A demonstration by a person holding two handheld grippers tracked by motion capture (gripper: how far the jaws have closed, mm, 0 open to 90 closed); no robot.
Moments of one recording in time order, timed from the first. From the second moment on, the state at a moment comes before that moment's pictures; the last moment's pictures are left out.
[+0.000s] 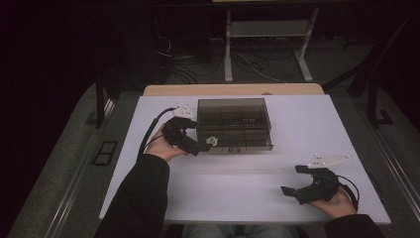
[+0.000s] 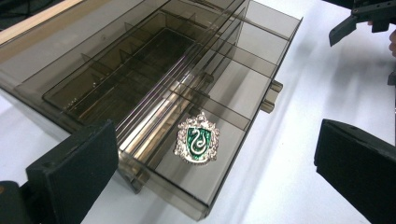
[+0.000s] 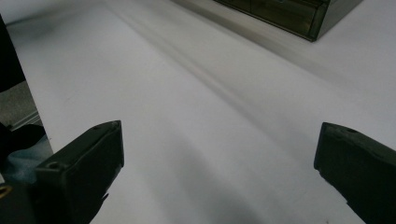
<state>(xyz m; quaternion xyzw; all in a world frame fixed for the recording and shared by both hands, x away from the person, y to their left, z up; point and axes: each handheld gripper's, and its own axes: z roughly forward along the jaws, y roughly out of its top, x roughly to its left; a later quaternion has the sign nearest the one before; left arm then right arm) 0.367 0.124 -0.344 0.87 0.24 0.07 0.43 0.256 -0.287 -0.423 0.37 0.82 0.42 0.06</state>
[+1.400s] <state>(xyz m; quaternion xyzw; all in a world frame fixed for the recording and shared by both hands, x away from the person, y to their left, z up) 0.317 0.170 -0.373 0.82 0.30 0.08 0.47 0.256 -0.286 -0.423 0.37 0.82 0.42 0.06</state>
